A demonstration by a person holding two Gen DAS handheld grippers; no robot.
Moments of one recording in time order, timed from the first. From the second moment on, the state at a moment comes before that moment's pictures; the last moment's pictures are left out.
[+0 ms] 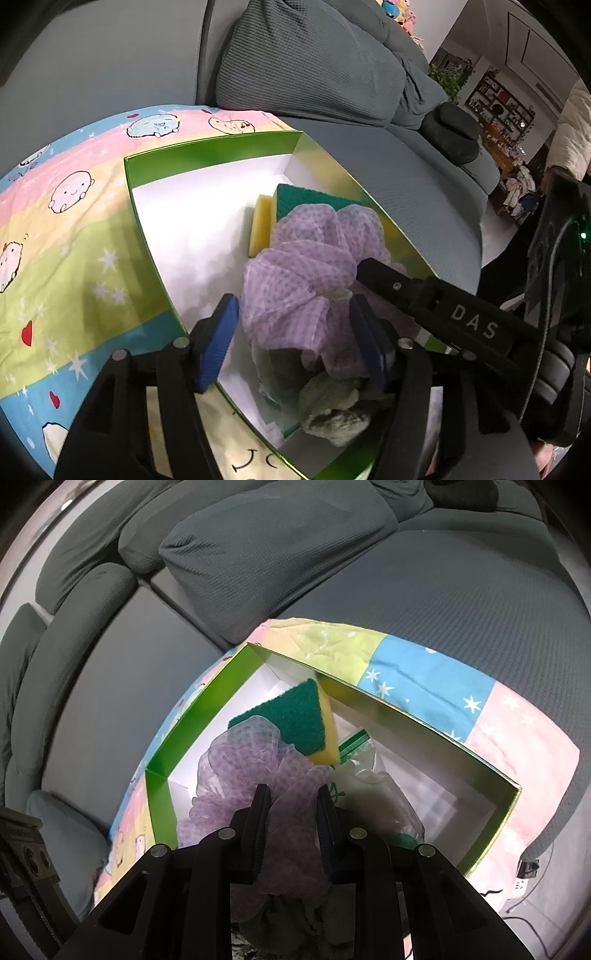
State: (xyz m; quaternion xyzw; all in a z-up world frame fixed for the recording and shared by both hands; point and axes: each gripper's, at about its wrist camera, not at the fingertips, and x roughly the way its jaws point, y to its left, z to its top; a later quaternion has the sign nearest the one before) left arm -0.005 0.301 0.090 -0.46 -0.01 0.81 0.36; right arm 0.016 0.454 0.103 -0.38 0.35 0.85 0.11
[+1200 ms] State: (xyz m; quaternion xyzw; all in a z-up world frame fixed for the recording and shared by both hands) left arm 0.051 0.226 0.147 -0.36 -0.04 0.86 0.36; right arm 0.078 0.410 0.184 -0.32 0.22 0.91 0.12
